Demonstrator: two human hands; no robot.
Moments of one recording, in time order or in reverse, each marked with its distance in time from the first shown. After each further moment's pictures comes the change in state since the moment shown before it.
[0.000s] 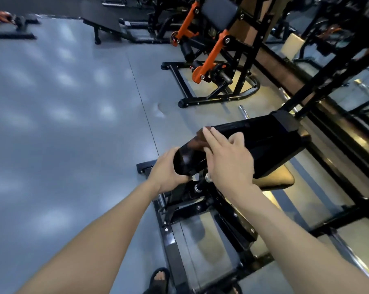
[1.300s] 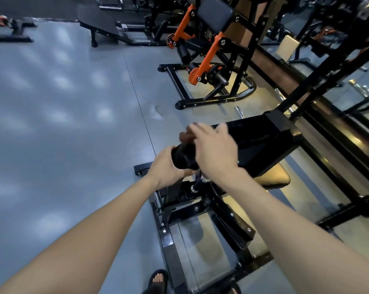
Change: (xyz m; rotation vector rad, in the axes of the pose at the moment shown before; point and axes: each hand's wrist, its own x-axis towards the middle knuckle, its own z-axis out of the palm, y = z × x) left_hand 0.003 0.029 -0.003 -0.076 -0.025 -0.068; right_hand 0.035 -0.011 -0.002 0.147 -0.116 -0.001
